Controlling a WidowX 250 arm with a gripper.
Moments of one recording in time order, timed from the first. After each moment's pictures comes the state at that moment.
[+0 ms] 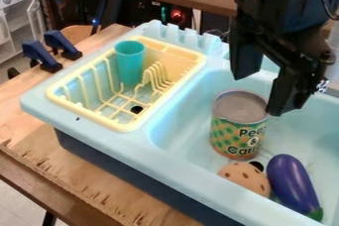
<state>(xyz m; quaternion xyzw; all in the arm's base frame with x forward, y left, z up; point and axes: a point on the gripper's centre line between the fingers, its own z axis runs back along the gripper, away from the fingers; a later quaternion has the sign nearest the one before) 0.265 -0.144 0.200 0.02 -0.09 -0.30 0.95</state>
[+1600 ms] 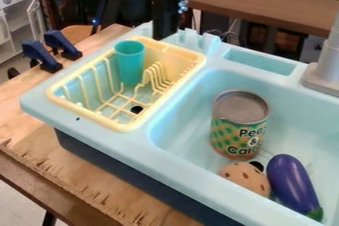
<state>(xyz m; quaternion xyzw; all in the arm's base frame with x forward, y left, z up) 0.301 0.001 0.215 0.04 -0.09 -0.15 0.98</state>
